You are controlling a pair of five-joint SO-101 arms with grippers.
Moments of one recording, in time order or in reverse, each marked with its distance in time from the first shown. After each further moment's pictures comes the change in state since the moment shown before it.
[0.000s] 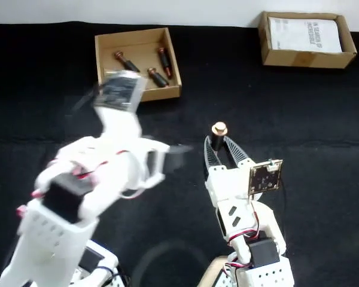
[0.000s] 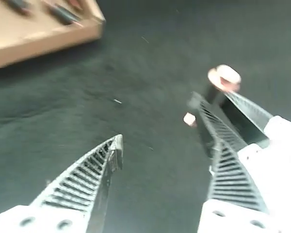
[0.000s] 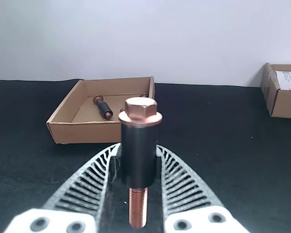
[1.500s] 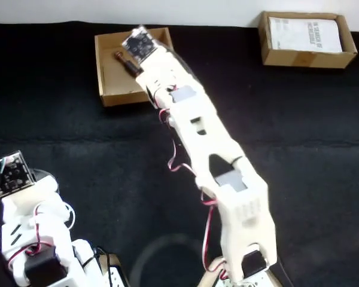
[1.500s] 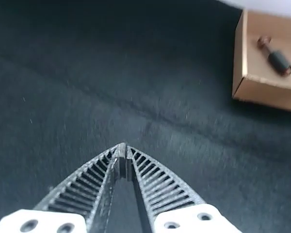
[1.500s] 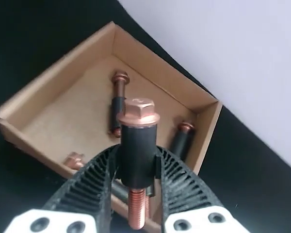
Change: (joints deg) left arm -51.6 -50.1 50.1 -8.3 -16.7; right arm -10.4 142.2 -119.8 0.0 33.8
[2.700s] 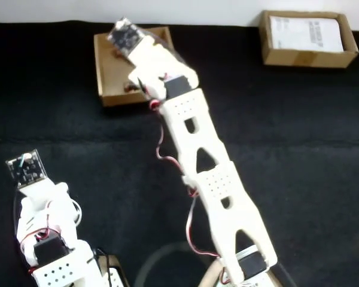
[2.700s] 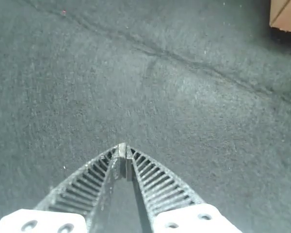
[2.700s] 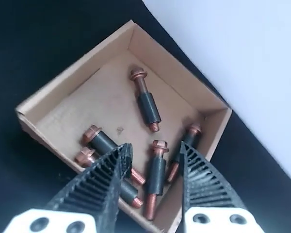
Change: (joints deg) left arm 0.9 -0.2 20.7 -9.2 0.1; right arm -1.4 29.9 -67.0 45.4 -2.9
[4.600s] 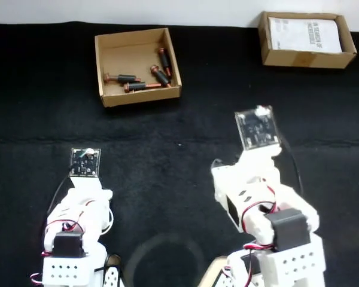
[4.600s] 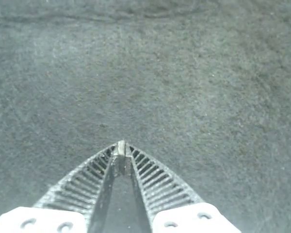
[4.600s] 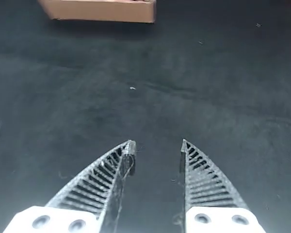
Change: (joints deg) left arm 26.9 0.0 0.0 8.3 0.0; right arm 11.9 -135.9 140.1 4.4 -27.3
